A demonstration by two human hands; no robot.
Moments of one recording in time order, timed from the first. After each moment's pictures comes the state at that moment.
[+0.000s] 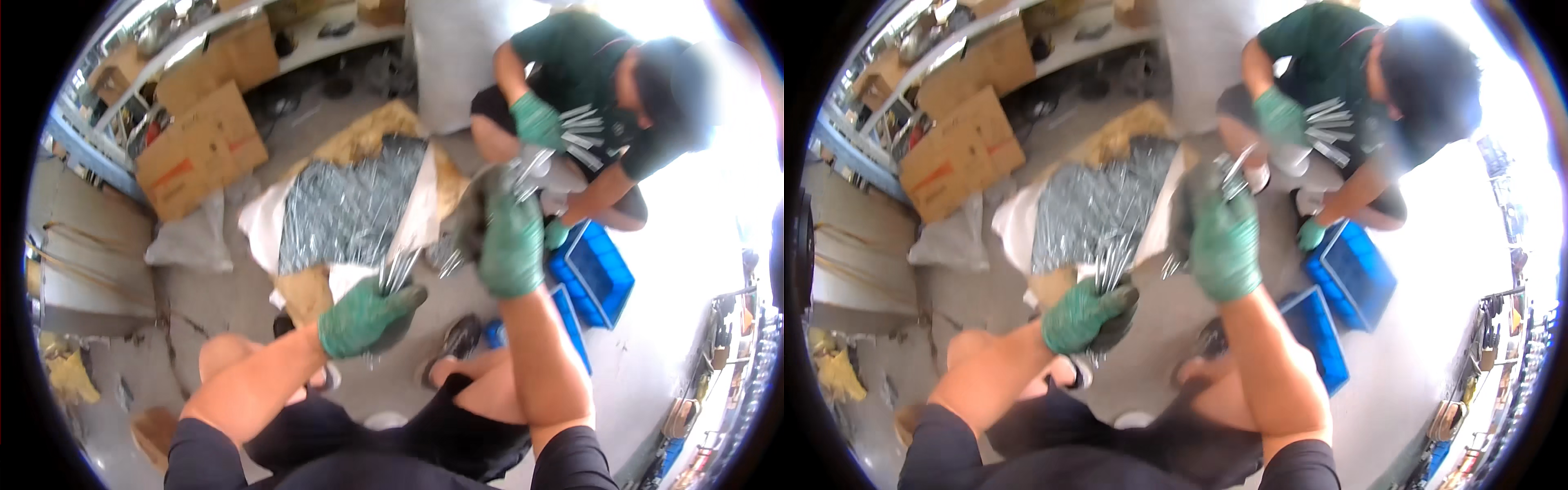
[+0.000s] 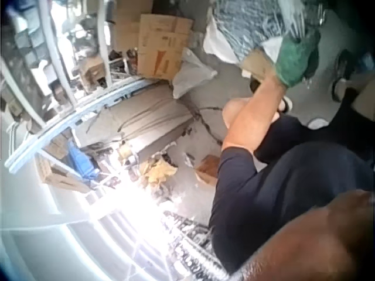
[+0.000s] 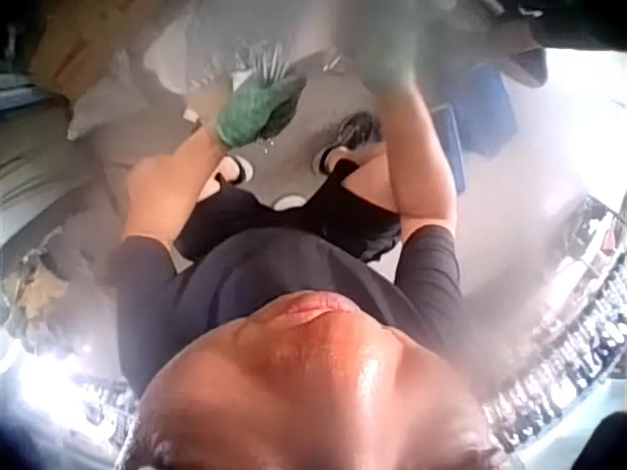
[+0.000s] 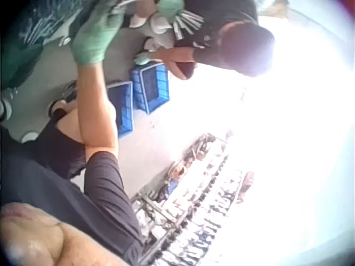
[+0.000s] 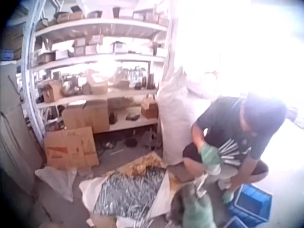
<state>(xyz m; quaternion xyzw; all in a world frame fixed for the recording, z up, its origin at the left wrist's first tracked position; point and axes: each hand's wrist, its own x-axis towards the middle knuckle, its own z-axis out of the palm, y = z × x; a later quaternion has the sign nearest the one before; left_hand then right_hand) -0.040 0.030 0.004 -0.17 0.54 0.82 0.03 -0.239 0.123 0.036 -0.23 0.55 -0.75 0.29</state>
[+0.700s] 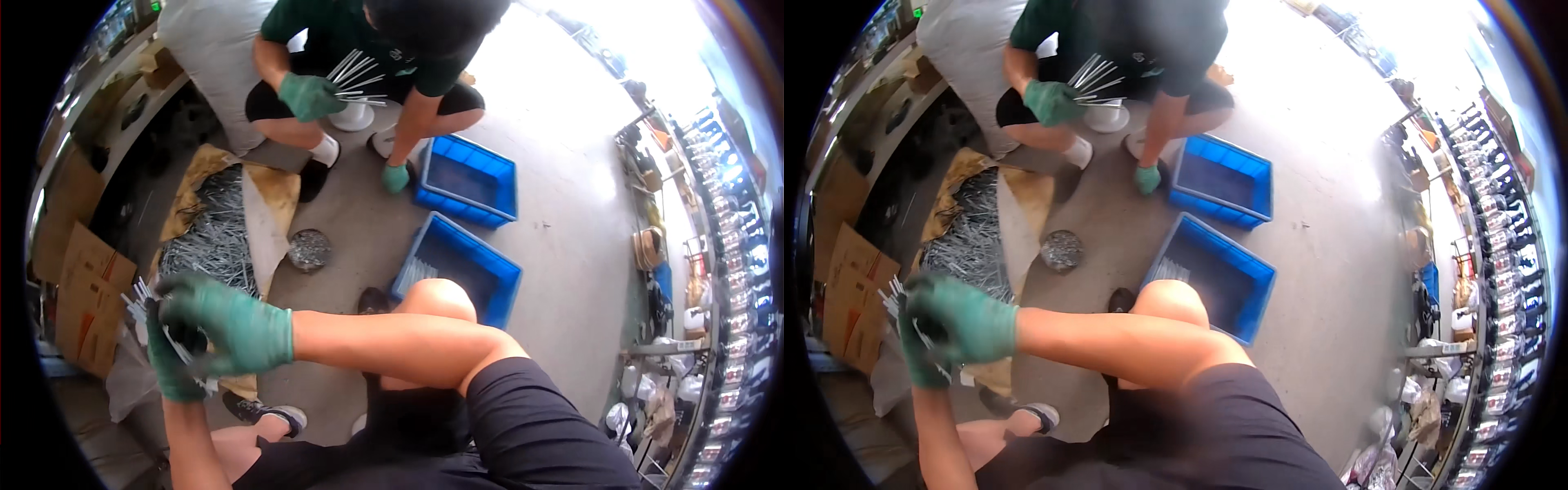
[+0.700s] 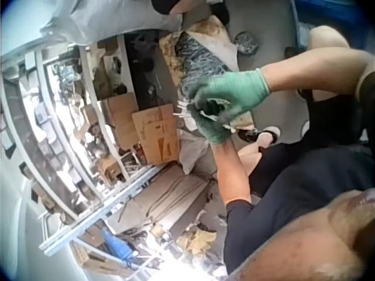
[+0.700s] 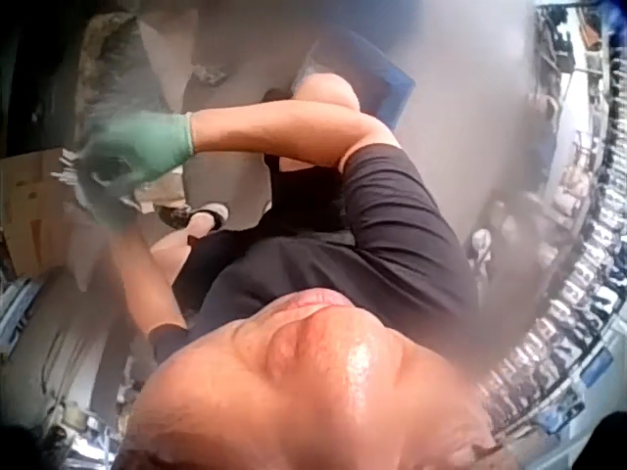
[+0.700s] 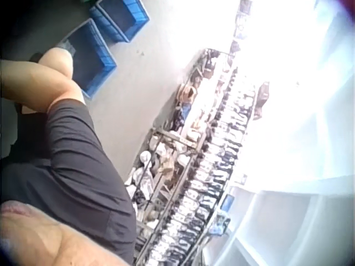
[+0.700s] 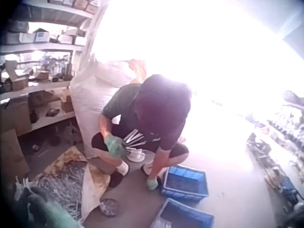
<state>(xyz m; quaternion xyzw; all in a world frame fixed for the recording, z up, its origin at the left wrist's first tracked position) -0.047 -0.028 -0.033 -0.32 0.37 0.83 -0.25 -0.169 0.121 0.014 -0.54 0.54 -0.63 0.14</state>
